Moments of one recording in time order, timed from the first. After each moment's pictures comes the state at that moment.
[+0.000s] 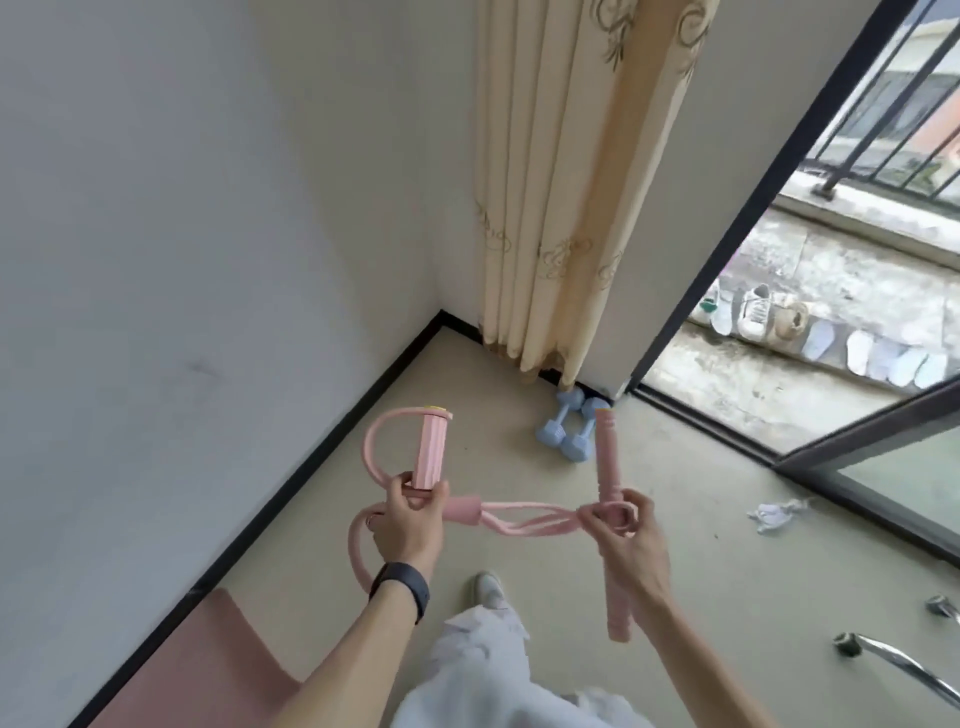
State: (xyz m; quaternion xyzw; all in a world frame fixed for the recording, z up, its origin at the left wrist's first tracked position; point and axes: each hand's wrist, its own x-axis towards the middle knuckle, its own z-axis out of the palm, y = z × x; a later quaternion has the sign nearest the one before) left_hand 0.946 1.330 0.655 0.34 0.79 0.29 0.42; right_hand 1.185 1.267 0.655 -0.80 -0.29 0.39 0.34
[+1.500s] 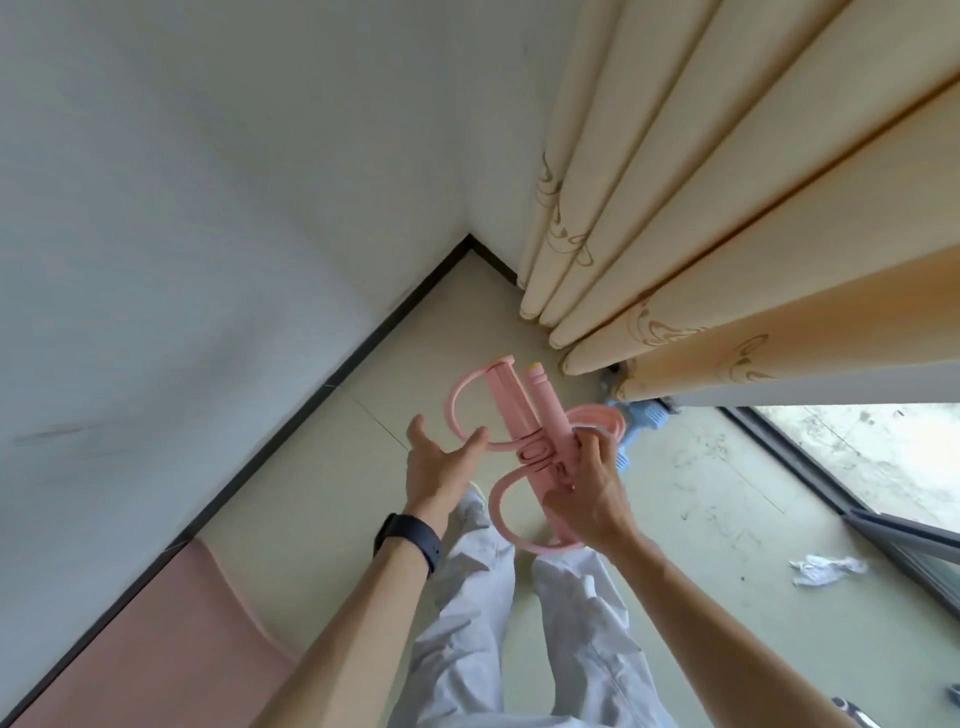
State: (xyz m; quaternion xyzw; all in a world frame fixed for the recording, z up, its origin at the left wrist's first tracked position) left_hand 1.006 1.720 0.547 0.17 0.80 0.14 0.56; right_hand 1.195 1.689 0.496 -0.72 -0.54 0.43 0.05
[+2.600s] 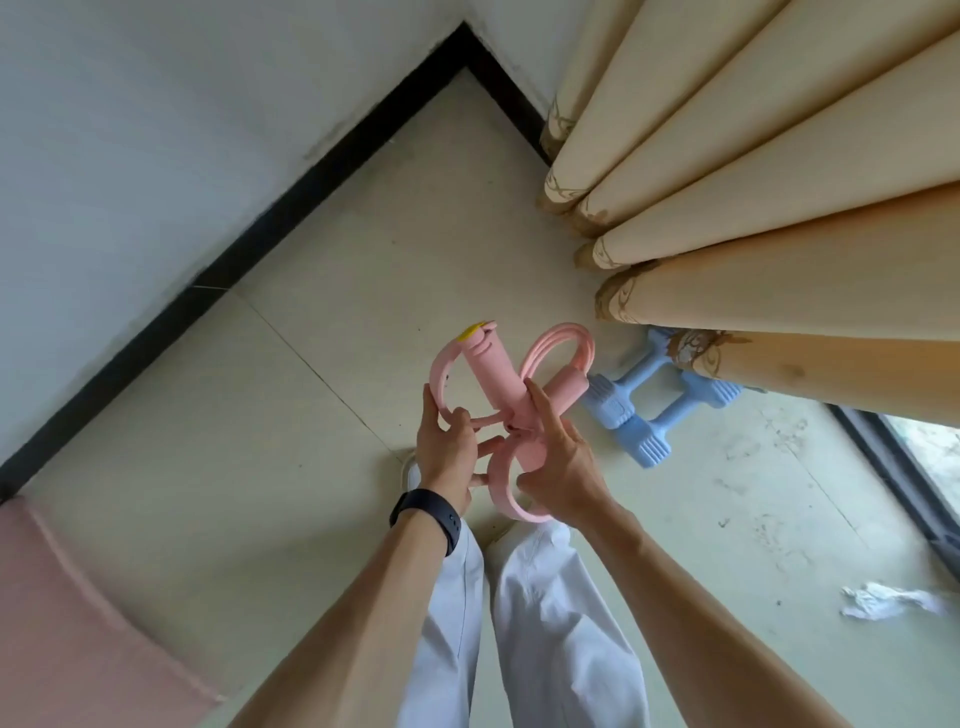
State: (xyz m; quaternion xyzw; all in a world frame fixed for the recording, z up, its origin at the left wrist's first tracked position) left_hand 1.058 1.721 0.170 -0.05 0.76 0.22 0.61; right_hand 1.197 1.715 0.162 -0.64 -0.56 0.52 -0.09
